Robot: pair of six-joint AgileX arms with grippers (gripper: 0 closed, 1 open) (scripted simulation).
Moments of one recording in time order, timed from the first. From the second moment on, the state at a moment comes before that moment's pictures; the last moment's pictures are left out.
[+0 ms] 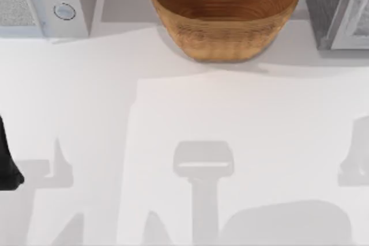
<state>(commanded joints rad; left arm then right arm) 0.00 0.00 0.00 0.00 0.00 0.00 0.01 0.06 0.06 -0.03 0.01 0.00</state>
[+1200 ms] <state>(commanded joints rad) 0.00 0.00 0.00 0.00 0.00 0.00 0.19 0.56 0.11 0.47 -0.02 0.00</state>
